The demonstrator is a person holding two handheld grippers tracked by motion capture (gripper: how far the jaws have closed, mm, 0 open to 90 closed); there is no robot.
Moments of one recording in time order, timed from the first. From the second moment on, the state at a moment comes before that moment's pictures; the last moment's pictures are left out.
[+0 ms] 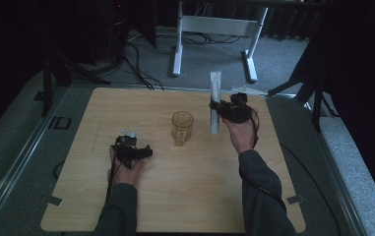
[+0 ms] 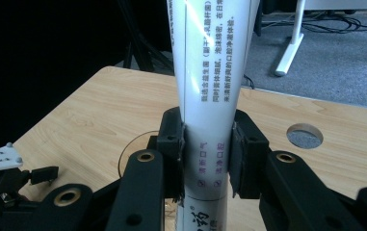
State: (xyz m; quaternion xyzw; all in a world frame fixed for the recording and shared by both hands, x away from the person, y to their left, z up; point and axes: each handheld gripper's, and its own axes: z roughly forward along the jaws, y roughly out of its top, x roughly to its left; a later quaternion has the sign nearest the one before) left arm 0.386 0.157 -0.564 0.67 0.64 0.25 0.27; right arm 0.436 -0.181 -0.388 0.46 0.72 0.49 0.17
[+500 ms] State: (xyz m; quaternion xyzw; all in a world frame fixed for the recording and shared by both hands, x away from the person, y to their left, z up) left arm 0.386 0.157 -0.564 0.67 0.64 0.25 0.27; right arm 0.441 -0.175 -0.386 0.46 0.71 0.50 0.17
